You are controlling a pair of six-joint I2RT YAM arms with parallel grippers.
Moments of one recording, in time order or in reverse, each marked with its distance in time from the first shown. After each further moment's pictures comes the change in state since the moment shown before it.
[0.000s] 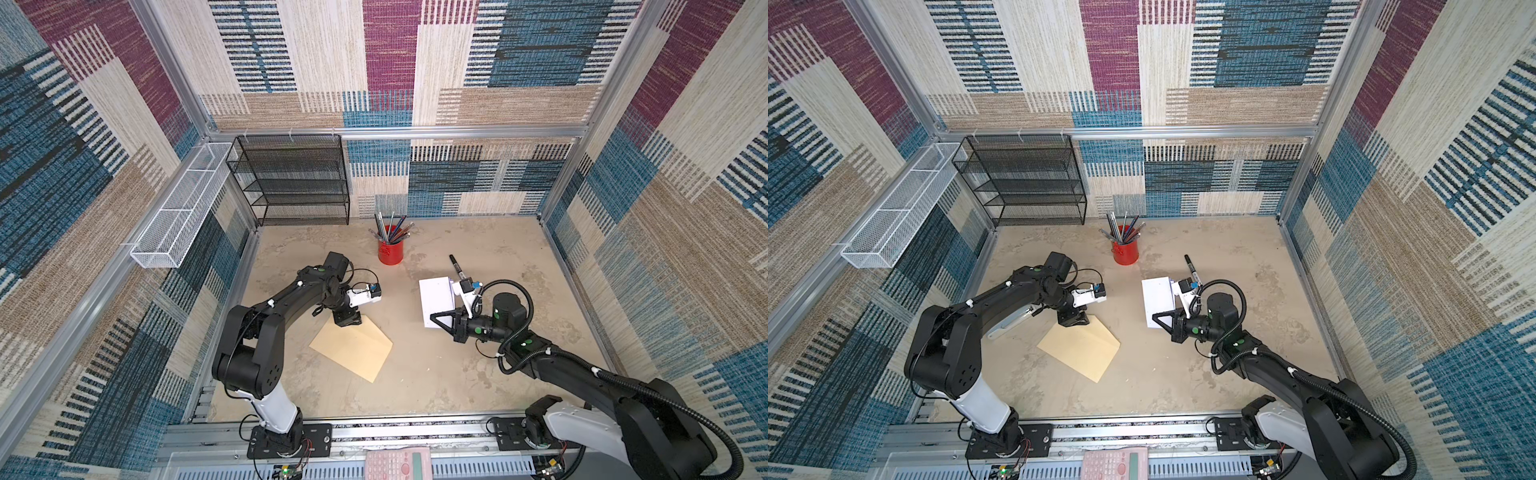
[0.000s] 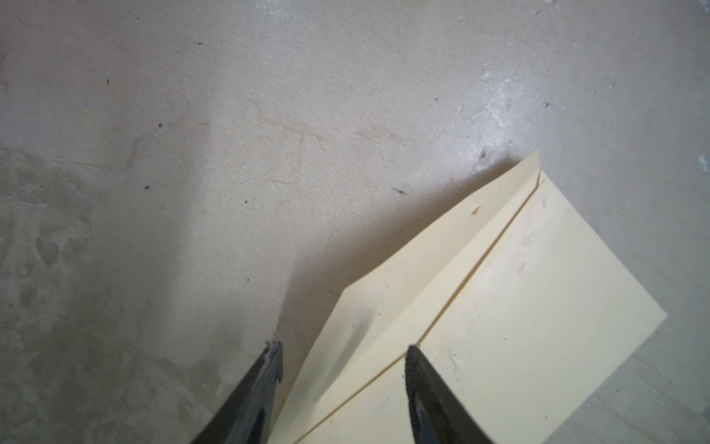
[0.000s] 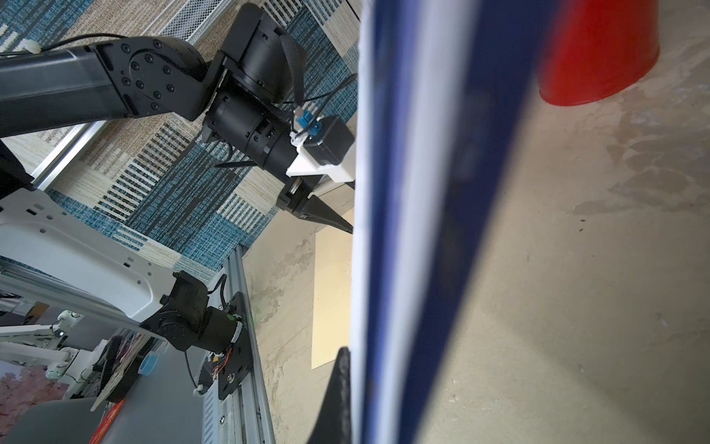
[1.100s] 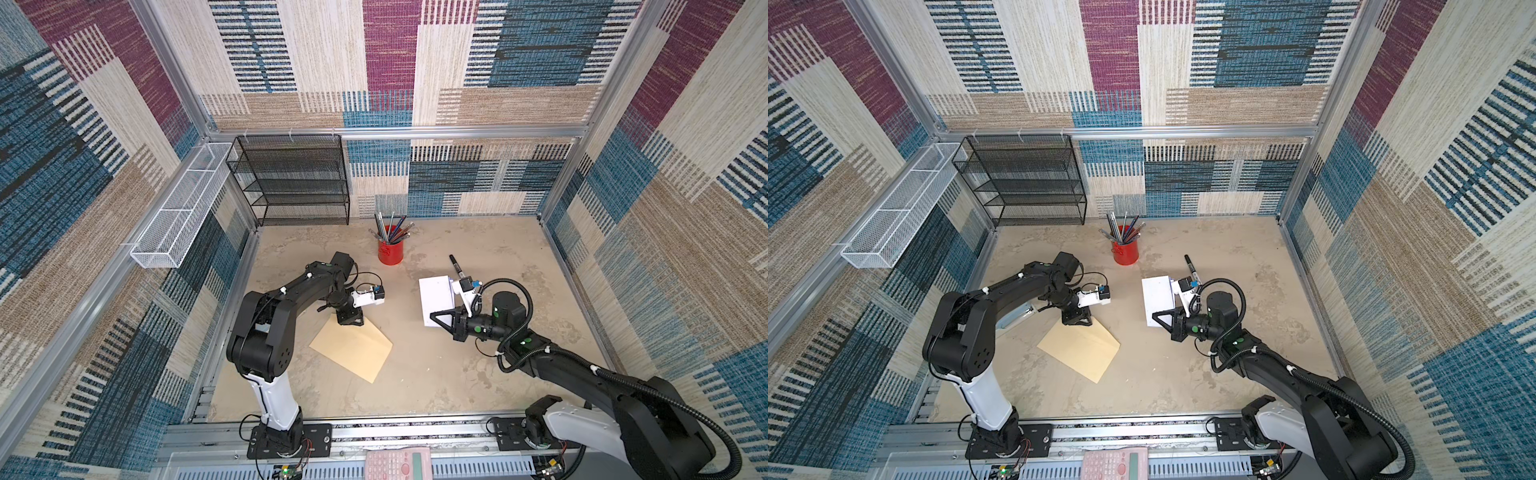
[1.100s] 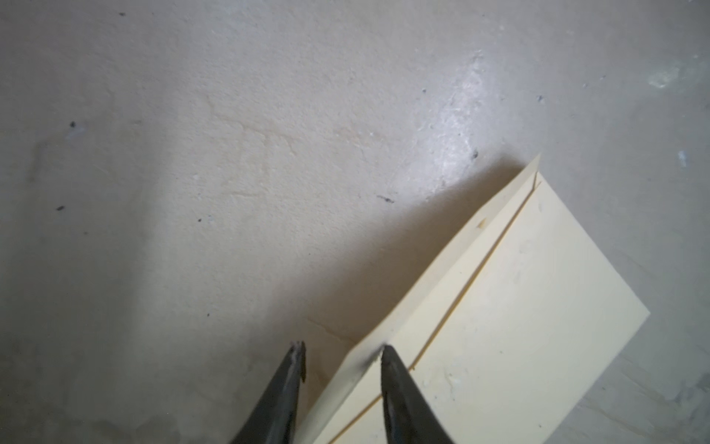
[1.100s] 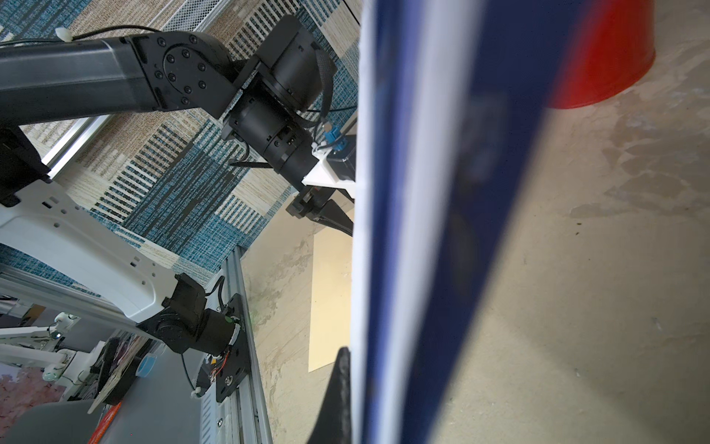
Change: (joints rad) left arm -0.011 0.109 0.077 -0.097 0.036 0.025; right arm -0.004 0.013 0.011 -0.004 0.000 -0.008
